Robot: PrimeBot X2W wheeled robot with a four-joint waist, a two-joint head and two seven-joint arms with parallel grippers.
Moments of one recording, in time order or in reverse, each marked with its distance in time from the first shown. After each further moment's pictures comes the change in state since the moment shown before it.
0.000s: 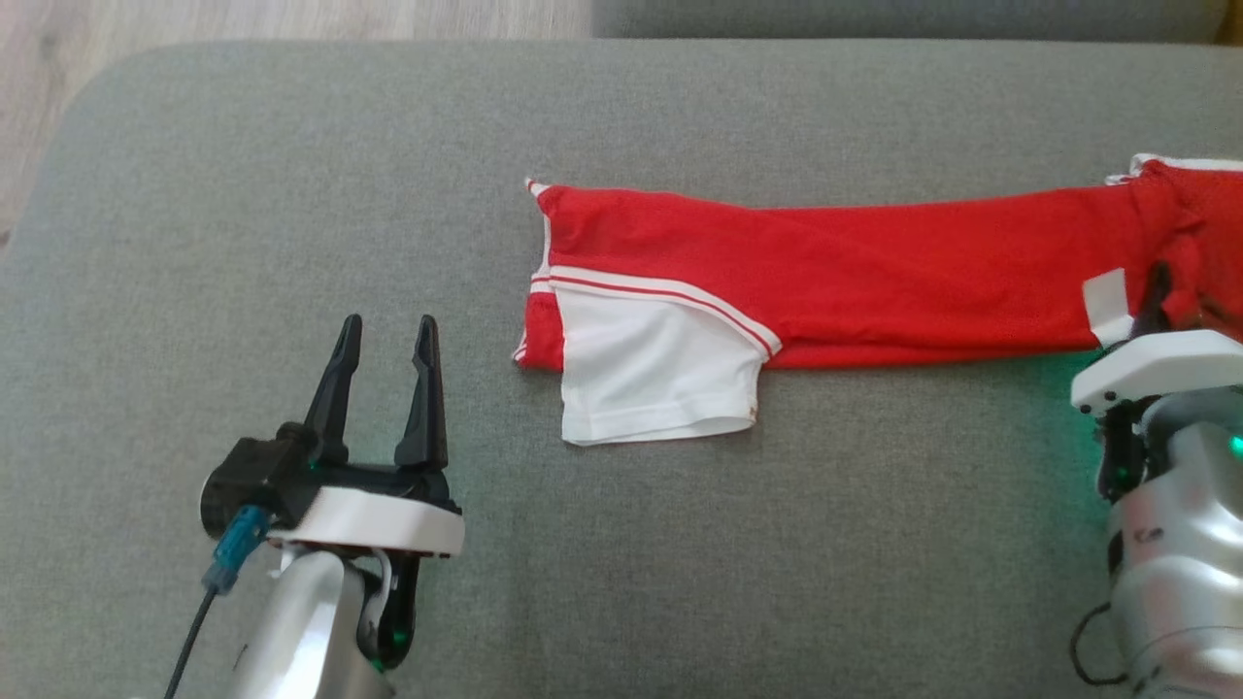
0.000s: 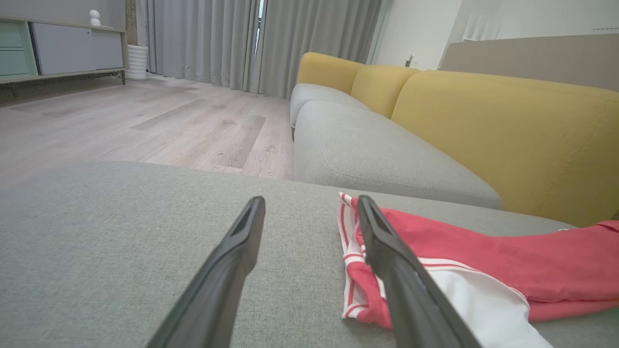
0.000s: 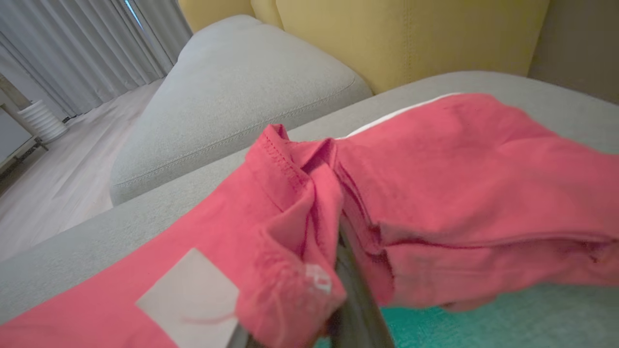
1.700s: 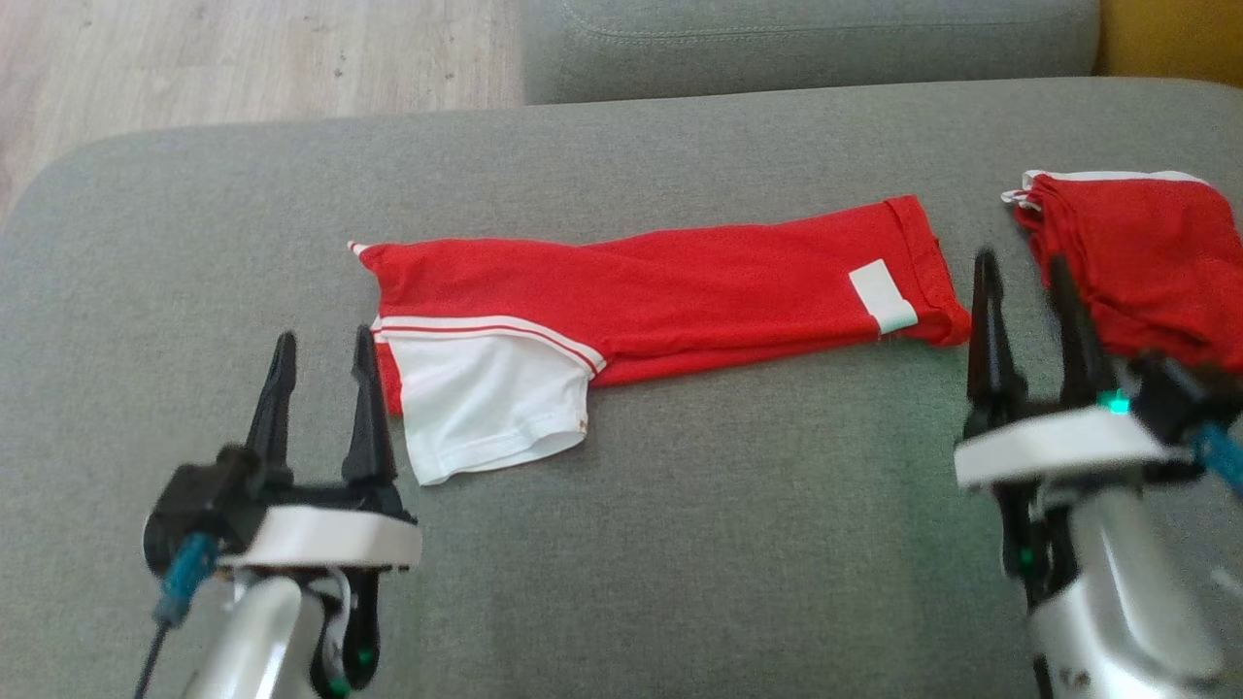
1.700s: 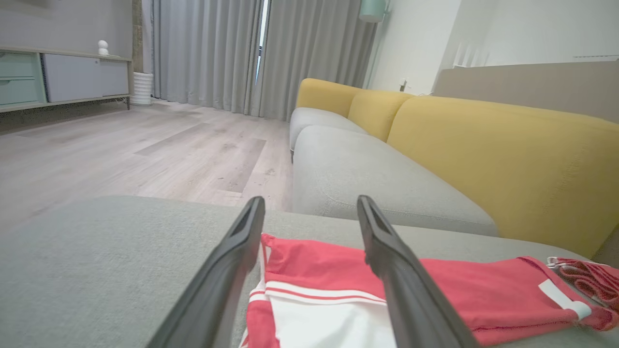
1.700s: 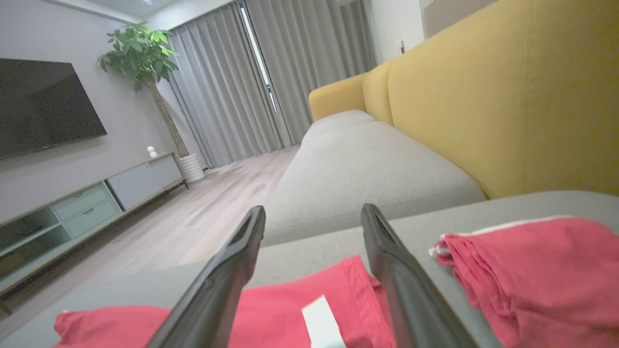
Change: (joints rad) left arm 0.041 0.180 -0.159 -0.139 -0.225 0.228 0.000; right arm 0.358 0.037 0.512 -0.670 0.293 0.000 -0.003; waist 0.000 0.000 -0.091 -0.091
